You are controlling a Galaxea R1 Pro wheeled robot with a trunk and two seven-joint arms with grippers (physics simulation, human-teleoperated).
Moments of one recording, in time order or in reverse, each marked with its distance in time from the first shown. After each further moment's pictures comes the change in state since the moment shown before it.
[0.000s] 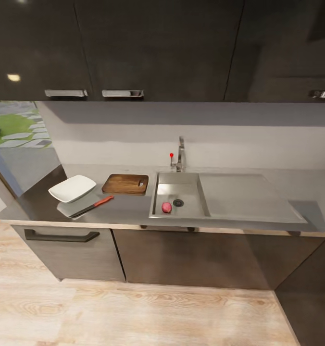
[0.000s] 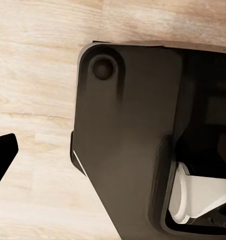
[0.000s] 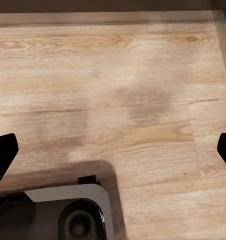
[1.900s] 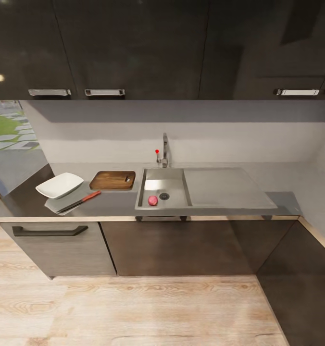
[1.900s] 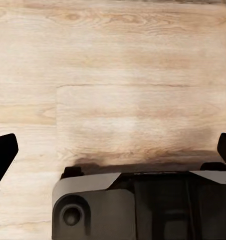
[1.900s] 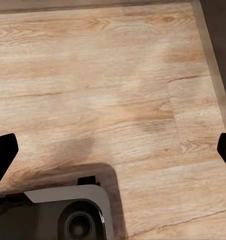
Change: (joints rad) left arm -0.077 0.012 -0.007 -0.690 -0.065 0.482 0.007; right arm 0.000 0.000 -0.001 -0.001 -0.001 -0.001 0.000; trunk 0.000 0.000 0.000
